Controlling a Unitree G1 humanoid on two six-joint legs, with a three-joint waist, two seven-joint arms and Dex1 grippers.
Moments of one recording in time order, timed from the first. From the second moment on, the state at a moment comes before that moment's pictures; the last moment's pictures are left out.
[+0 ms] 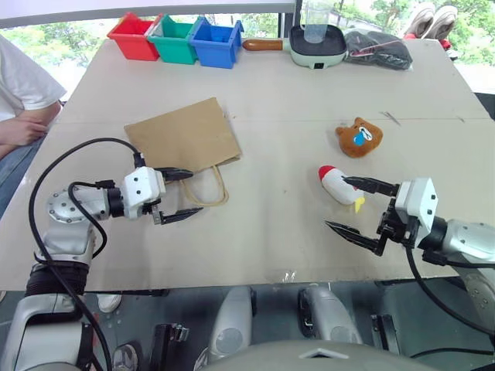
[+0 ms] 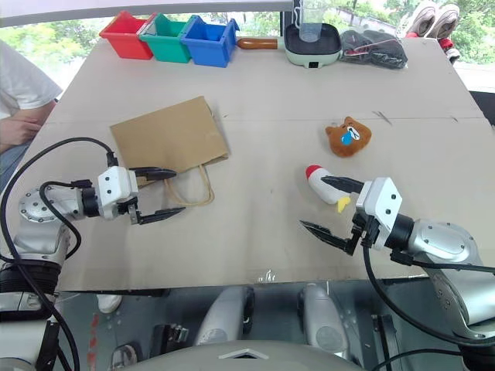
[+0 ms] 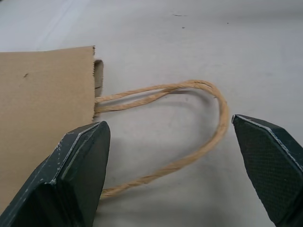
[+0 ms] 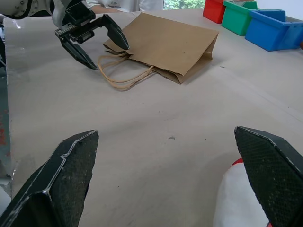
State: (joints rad) left arm -0.29 0.84 0.09 0.37 -0.25 -0.31 -1.29; right arm 0.06 -0.68 -0.10 -0.64 0.52 0.37 0.83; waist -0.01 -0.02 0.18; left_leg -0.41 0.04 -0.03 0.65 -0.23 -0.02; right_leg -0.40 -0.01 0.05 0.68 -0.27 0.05
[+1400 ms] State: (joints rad) left arm -0.39 0.82 0.07 0.48 -0.15 -0.41 -1.19; right arm 0.09 -0.70 -0.10 -0.66 0.54 0.34 0.85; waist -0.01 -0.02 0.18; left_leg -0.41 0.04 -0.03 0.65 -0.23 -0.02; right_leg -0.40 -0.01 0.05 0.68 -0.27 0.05
